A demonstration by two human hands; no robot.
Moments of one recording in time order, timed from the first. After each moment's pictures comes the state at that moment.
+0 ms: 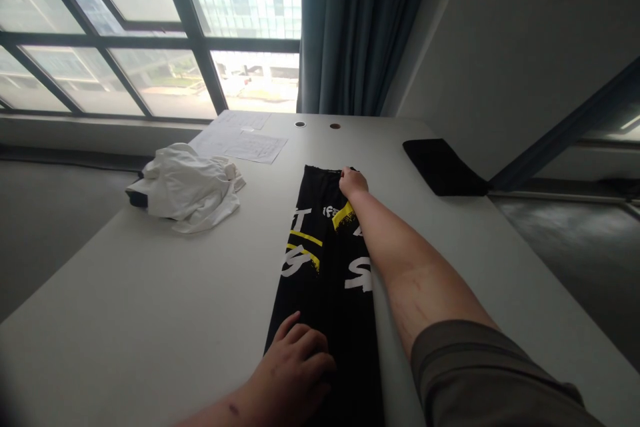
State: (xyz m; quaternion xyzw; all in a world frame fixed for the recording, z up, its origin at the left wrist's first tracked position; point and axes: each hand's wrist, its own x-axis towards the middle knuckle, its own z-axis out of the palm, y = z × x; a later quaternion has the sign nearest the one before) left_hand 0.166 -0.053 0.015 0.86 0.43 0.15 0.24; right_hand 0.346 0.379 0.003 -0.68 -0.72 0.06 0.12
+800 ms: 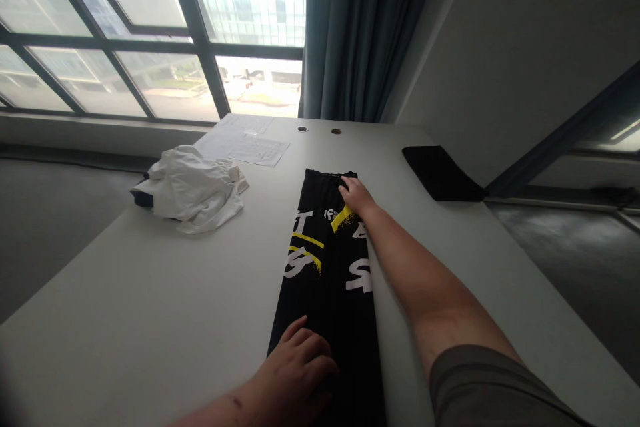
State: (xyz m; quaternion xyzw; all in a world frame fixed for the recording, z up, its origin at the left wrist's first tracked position) left_hand 0.161 -0.051 0.017 0.86 0.40 0.14 0.28; right_hand 0.357 0.323 0.018 -0.61 -0.77 0.09 0.17
